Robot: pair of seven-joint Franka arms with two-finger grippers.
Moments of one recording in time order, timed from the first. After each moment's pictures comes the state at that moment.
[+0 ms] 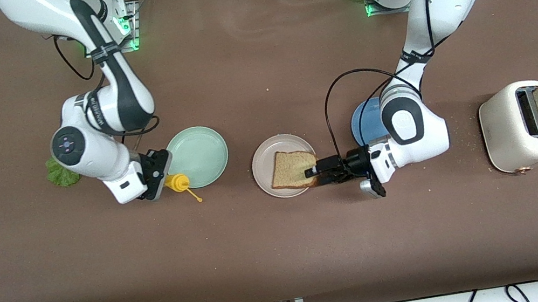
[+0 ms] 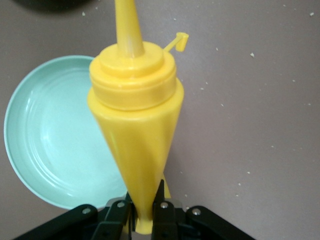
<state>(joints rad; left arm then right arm) -0.23 0.78 -0.12 -1.58 -1.42 2.26 0.79 0.70 0.47 -0.39 -1.84 0.33 2.27 -1.02</state>
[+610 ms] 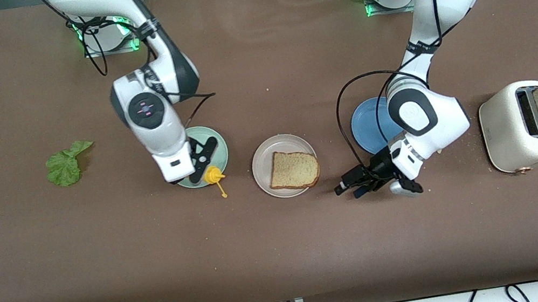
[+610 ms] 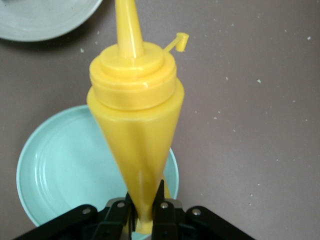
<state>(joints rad) -0.23 0.69 -0.10 -1.67 -1.42 2.60 0.78 0.88 0.53 -0.39 -1.75 0.04 2.27 -0.53</state>
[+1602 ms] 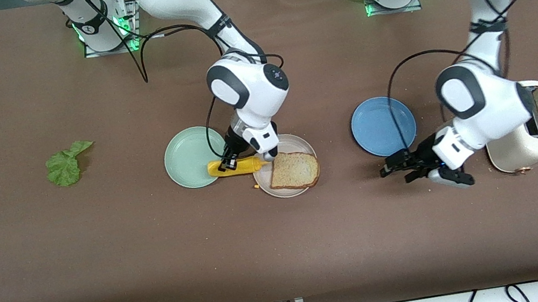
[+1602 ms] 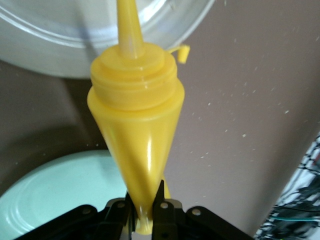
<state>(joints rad) -0.05 0.53 -0.07 -1.73 -0.73 2.31 0.52 1.09 0.89 -0.39 -1.33 -0.39 1.96 -0.39</state>
